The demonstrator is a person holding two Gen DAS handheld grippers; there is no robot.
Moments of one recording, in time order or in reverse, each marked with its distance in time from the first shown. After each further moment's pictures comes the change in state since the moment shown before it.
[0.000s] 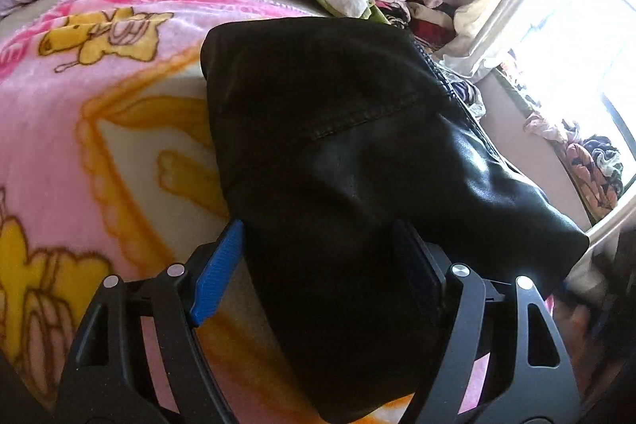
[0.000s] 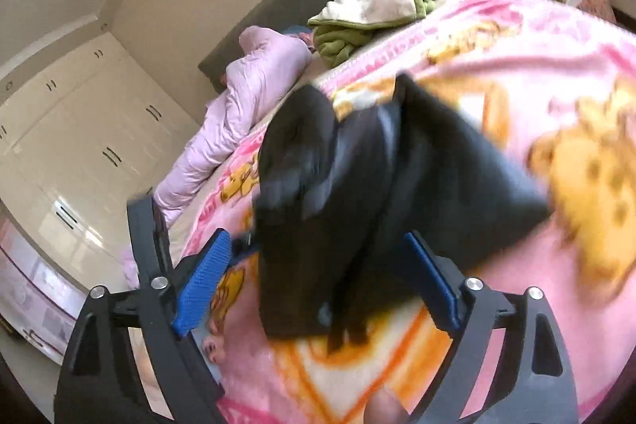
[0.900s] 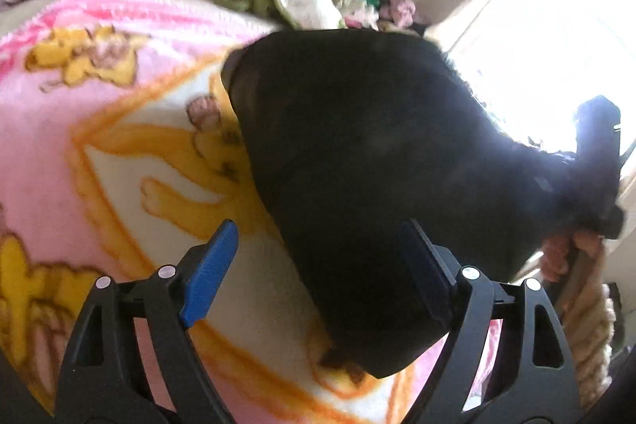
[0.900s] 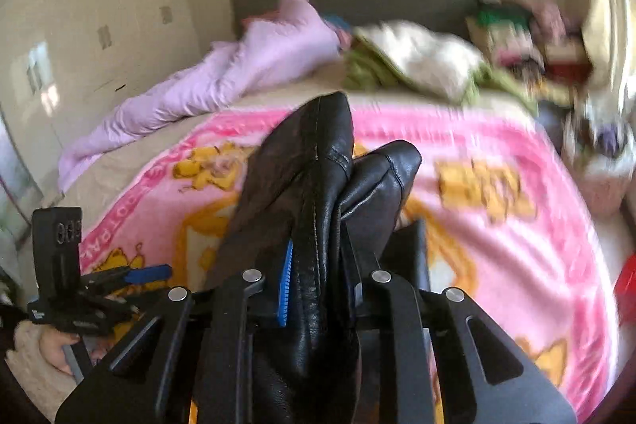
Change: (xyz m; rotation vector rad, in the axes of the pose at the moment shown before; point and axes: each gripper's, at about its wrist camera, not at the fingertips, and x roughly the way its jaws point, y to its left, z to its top) left arm -0.023 -0.013 0.013 -0.023 -0.026 -0.138; right arm 0.048 0.021 0.109 -0.453 0.111 -0.186
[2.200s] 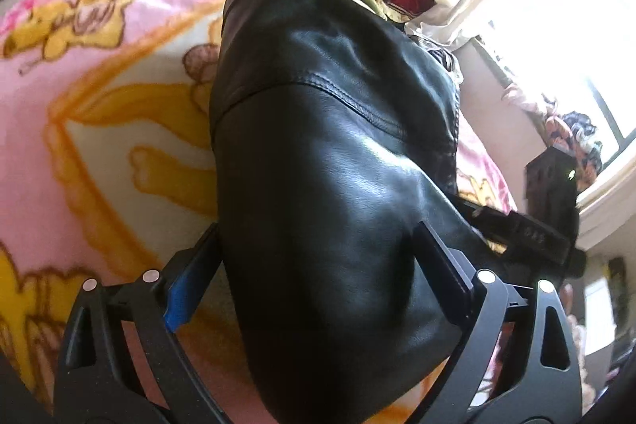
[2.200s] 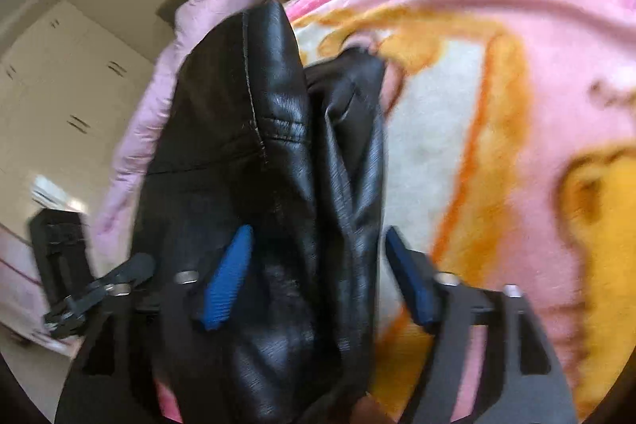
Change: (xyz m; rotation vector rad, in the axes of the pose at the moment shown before) left arm 0.046 0.012 0.007 0.054 0.164 0.061; right arm 0.065 -0.039 -0.097 0.455 0.171 0.124
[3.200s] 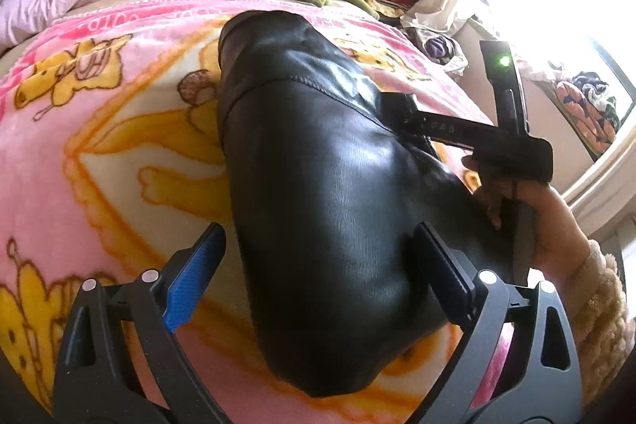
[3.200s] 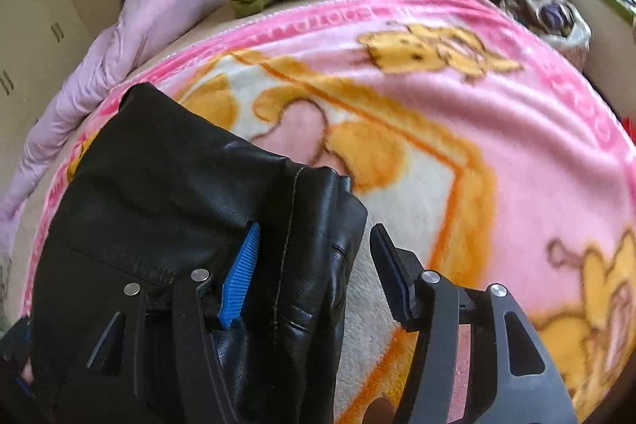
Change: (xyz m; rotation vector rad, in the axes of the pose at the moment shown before) left arm -0.014 -0.024 -0.024 0.147 -0.036 0.094; right arm 0.052 0.002 0.059 -0.137 -0.083 -0.335
